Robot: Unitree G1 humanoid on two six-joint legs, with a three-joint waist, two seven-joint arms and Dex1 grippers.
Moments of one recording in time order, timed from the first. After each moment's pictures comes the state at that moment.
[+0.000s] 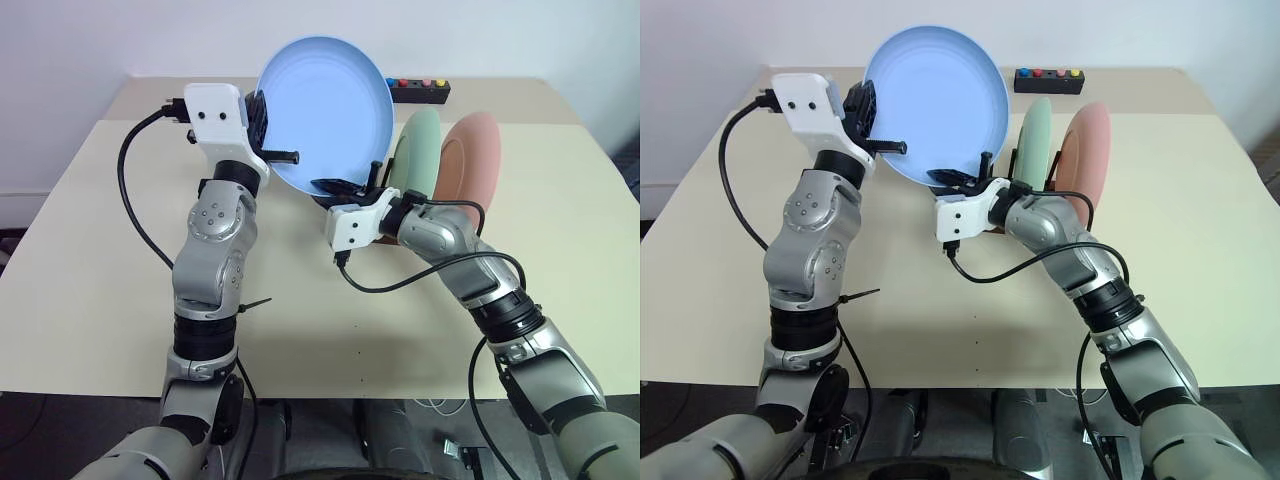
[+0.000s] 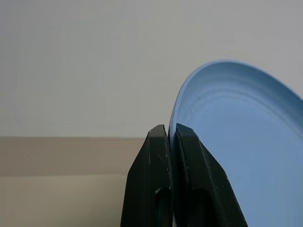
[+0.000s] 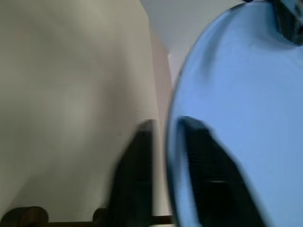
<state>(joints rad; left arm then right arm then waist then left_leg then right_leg) -0.66 0.05 0.07 -0.27 -0.17 0.48 0.08 -0.72 -0.47 0.37 0.09 -0.47 -0.26 0.50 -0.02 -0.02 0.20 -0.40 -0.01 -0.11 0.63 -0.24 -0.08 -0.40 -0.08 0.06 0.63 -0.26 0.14</state>
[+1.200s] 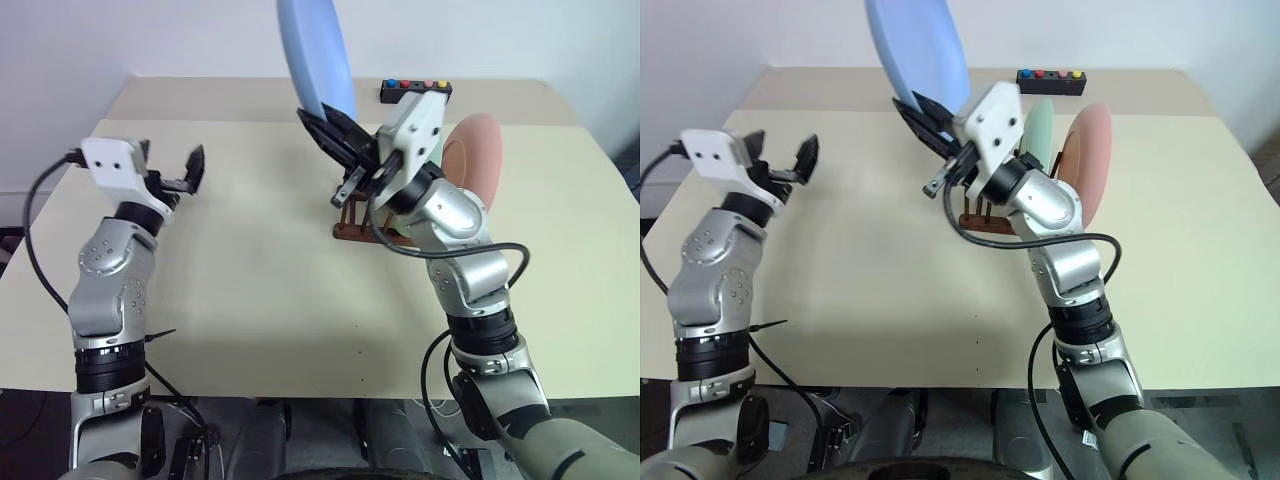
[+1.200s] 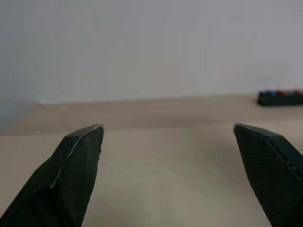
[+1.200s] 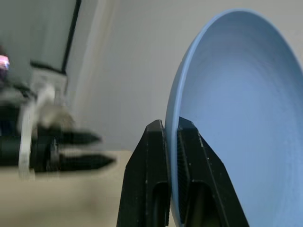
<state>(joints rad) -0.38 0.42 0.26 -0.16 -0.38 0.33 -0.28 -0.67 -0.19 0.08 -0.27 0.39 0.27 0.52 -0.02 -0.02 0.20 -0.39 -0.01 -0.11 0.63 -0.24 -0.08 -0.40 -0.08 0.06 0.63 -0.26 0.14</state>
